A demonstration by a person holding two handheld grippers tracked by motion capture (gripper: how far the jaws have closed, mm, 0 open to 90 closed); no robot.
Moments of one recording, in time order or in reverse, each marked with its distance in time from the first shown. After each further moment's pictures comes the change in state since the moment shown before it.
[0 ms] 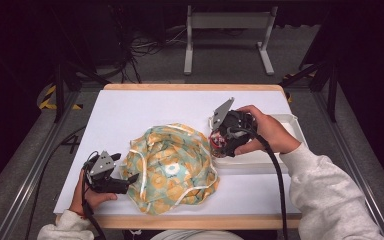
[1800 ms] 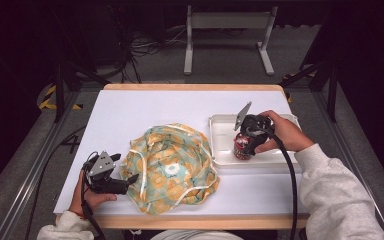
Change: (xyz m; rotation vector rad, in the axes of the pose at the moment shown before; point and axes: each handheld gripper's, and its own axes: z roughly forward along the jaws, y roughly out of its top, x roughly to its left) left arm -0.001 0.001 -0.002 -0.010 -0.002 0.002; right arm -0.038 -0.080 0.043 0.175 0.035 0.101
